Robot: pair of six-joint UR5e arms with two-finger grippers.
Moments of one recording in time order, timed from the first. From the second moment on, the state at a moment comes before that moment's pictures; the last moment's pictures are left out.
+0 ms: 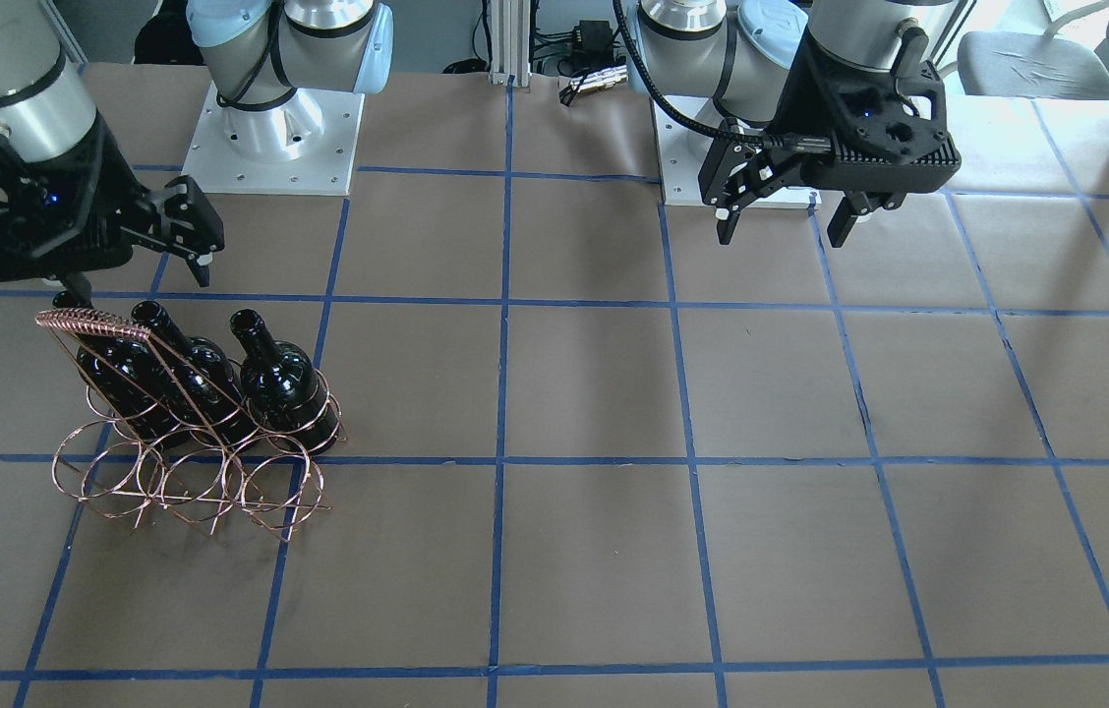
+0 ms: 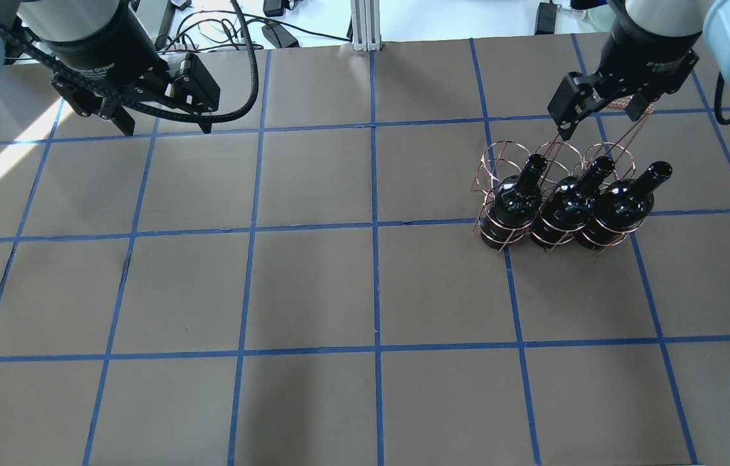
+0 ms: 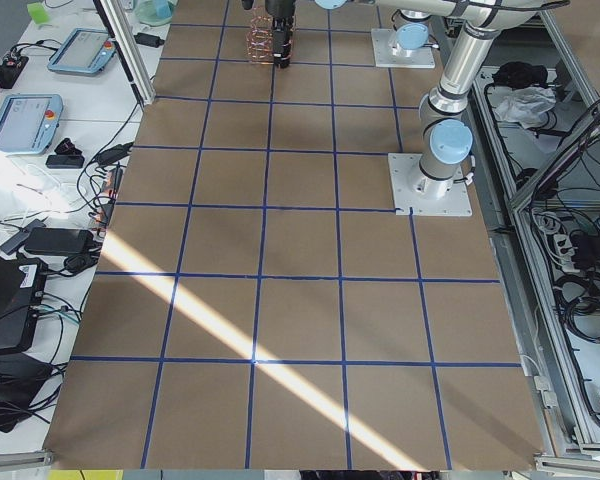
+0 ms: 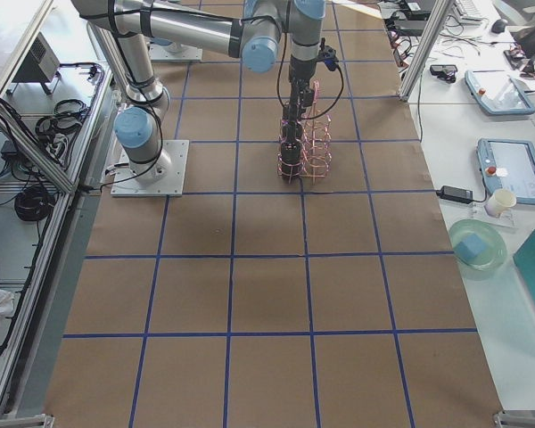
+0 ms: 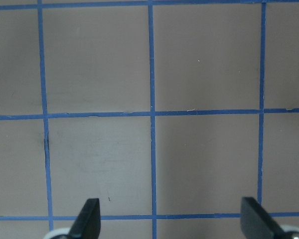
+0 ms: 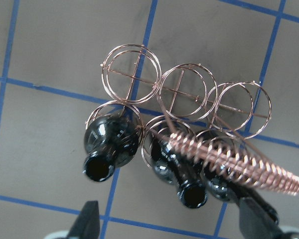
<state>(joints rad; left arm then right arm) -1.61 -1.57 -1.47 -1.59 1.59 -0.03 1.52 -1.55 1.52 -1.56 -1.61 -0.27</state>
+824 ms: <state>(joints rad) -1.61 -1.56 -1.47 -1.61 1.60 -0.03 1.64 -1.59 1.48 -1.49 -1.61 -0.13</state>
